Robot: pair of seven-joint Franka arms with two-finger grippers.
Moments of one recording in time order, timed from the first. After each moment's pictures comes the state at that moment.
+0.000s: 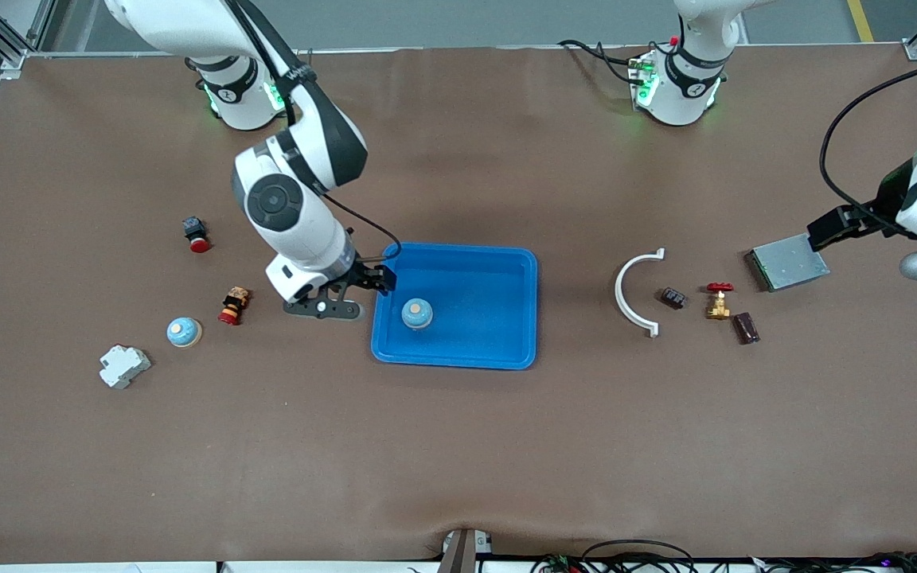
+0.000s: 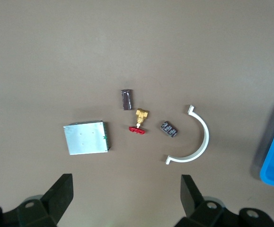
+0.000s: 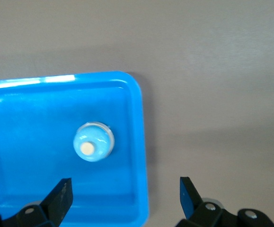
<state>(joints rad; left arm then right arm) 0.29 0.10 -0.39 -1.49 0.13 1.52 -0.24 0.48 0.43 0.07 -1.76 0.09 2.22 0.63</state>
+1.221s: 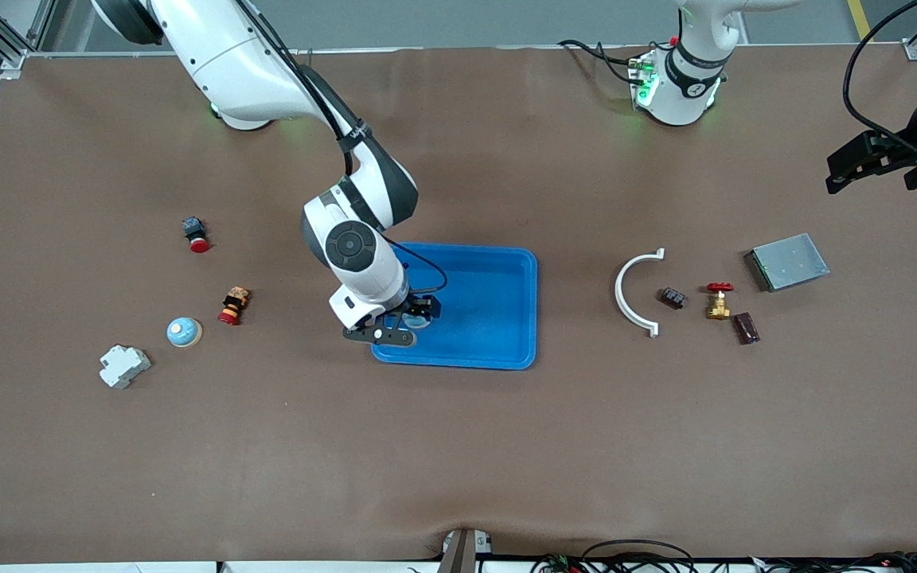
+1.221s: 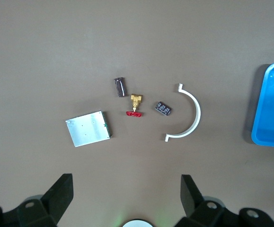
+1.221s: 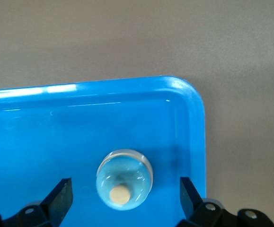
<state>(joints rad) 0.00 -0.01 -0.07 -1.50 0.05 1.44 -0.08 0.55 0.68 0.06 -1.60 0.05 2.32 0.69</state>
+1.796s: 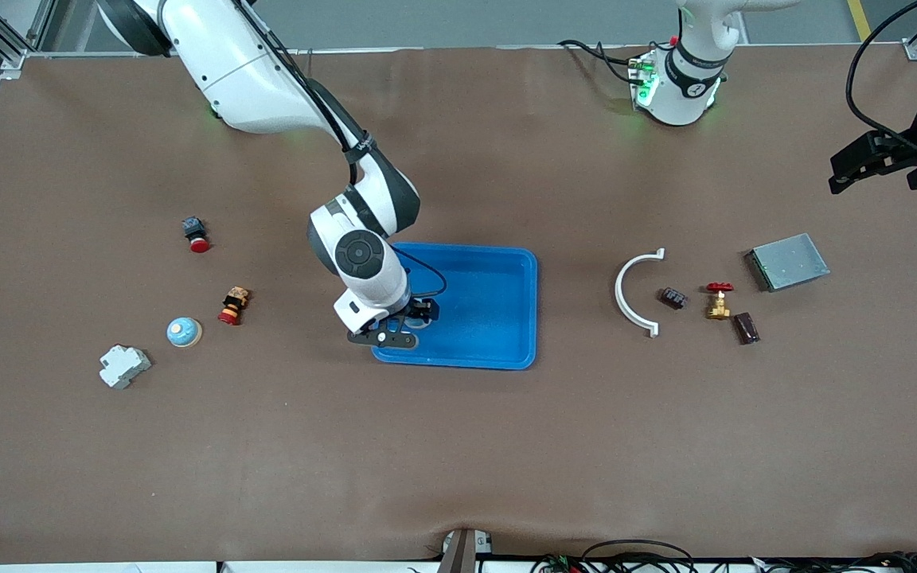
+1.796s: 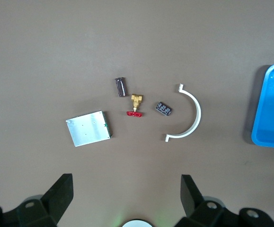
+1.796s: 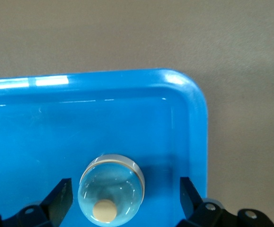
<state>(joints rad) 0.00 -0.01 -0.07 -1.50 0.04 1.44 -0.08 0.56 0.72 0.06 -1.60 0.03 2.34 0.69</state>
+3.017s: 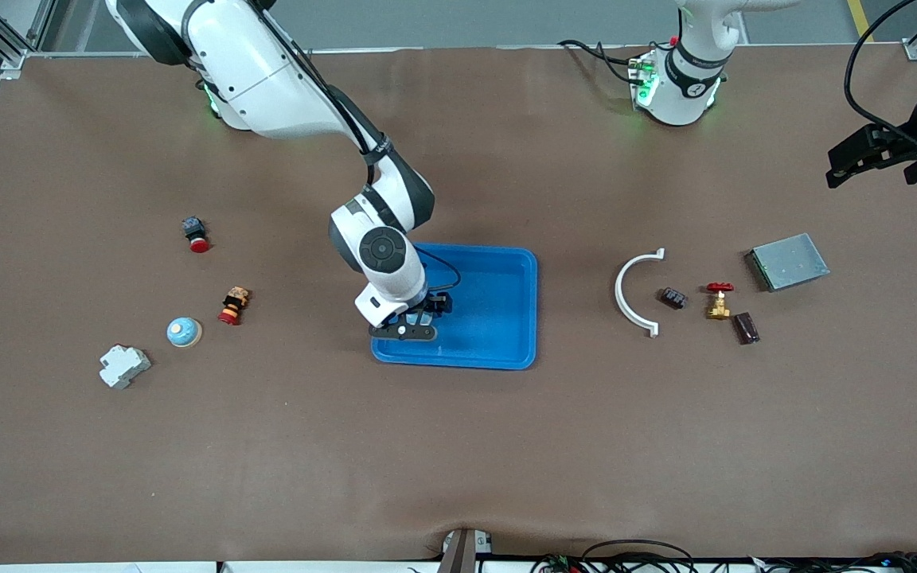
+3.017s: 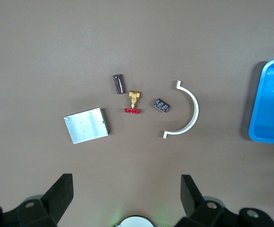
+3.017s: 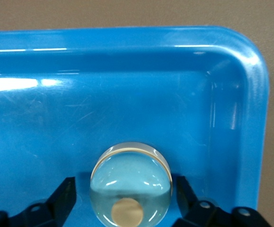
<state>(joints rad) 0.00 -0.02 -0.07 -1.50 0.04 1.42 -0.08 0.60 0.78 0.06 -1.60 0.03 2.39 0.69</state>
